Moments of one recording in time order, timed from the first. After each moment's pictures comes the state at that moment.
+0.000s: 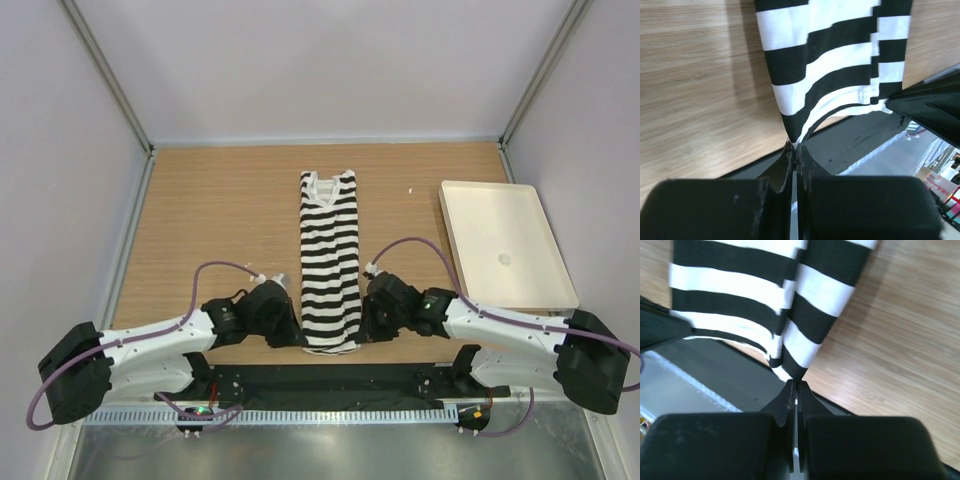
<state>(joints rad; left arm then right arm) -0.99 1.07 0.42 -0.27 0.14 -1.13 0.98 1.12 0.52 -0.40 -0.15 0.89</state>
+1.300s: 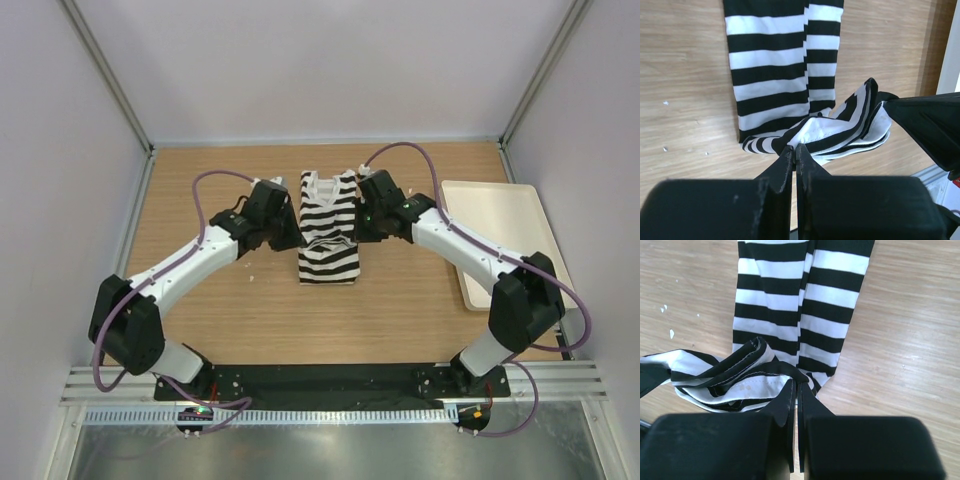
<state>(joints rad) -0.59 1.46 1.13 -0.49 0.07 -0.75 0.60 1.57 1.25 -0.59 0.01 0.50</state>
